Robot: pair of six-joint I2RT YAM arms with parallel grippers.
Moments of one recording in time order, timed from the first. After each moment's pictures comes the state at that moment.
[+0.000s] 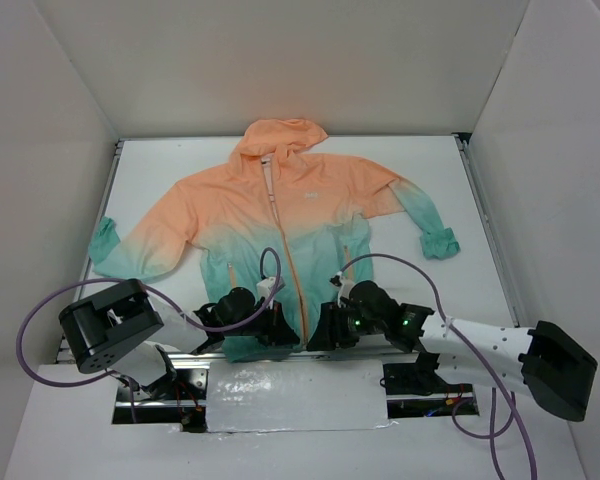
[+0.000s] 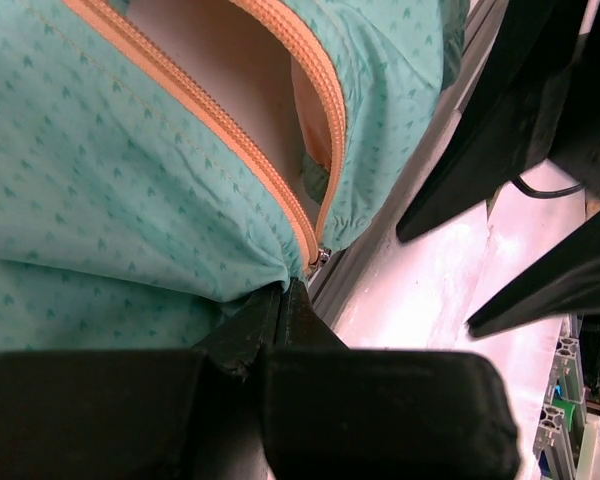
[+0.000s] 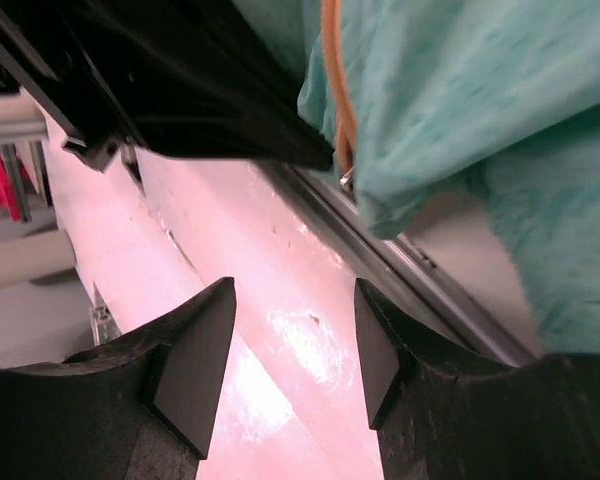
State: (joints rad) left arm -0.94 1.49 0.22 0.78 0.35 -0.80; right arm 0.95 0.95 0.28 0.02 -0.35 0.89
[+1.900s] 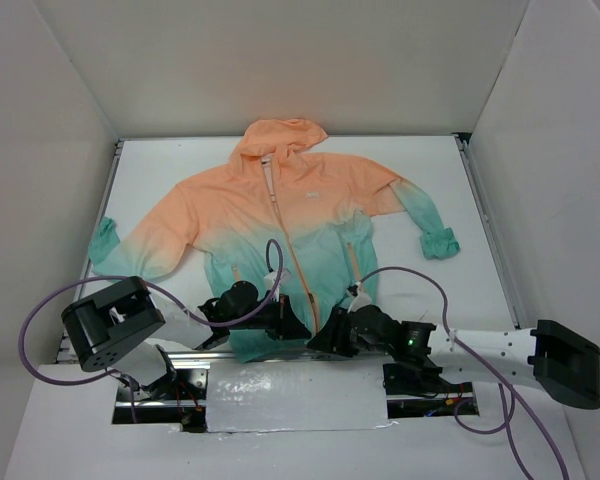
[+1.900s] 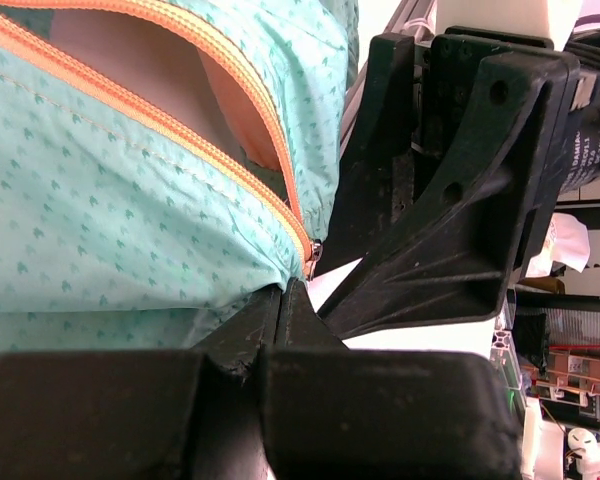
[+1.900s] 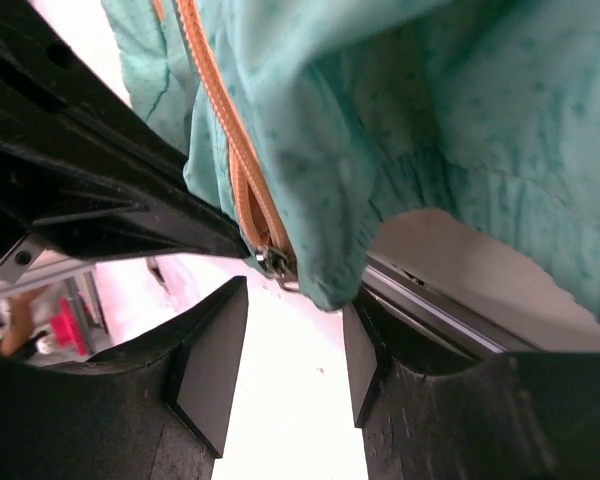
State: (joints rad) left arm -0.94 1.51 0.28 0.85 0.42 -0.88; right arm 1.17 0.90 0.16 0.13 0.05 1.27
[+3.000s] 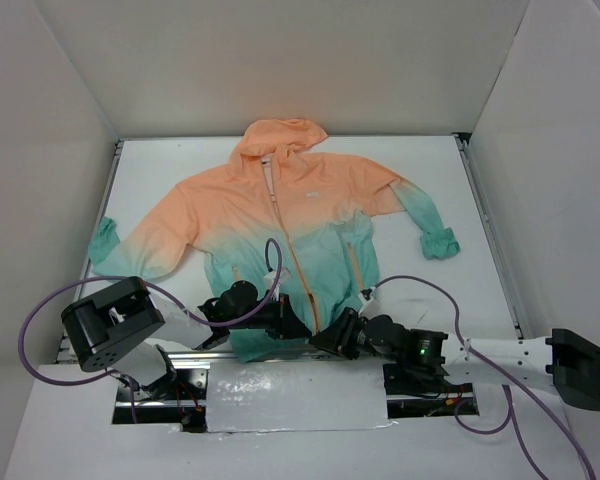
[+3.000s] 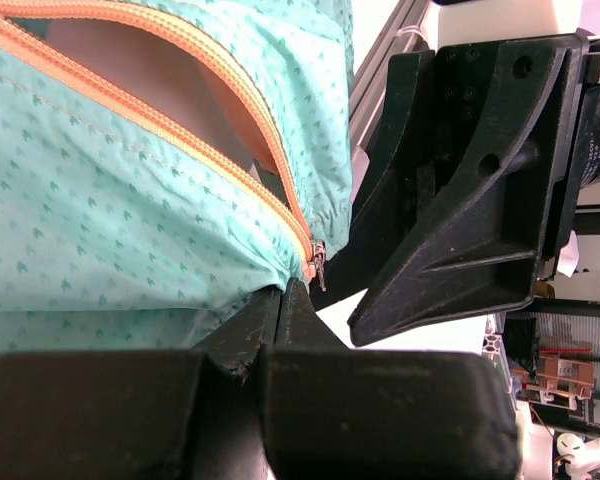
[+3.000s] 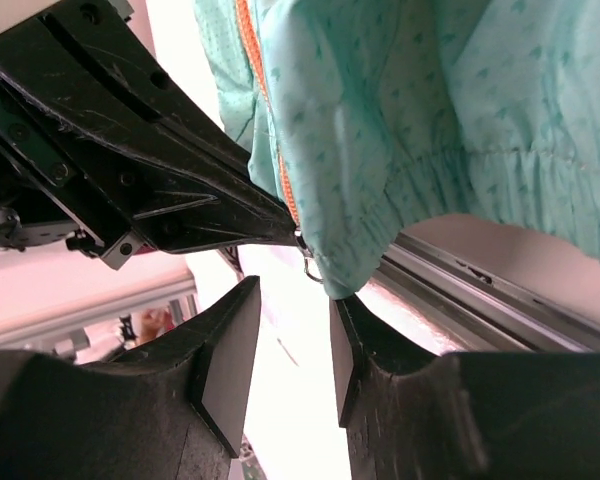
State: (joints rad) left arm -0.94 1.50 0.28 0.86 0.42 -0.90; right arm 1.23 0.70 0.05 0.21 0.16 1.47
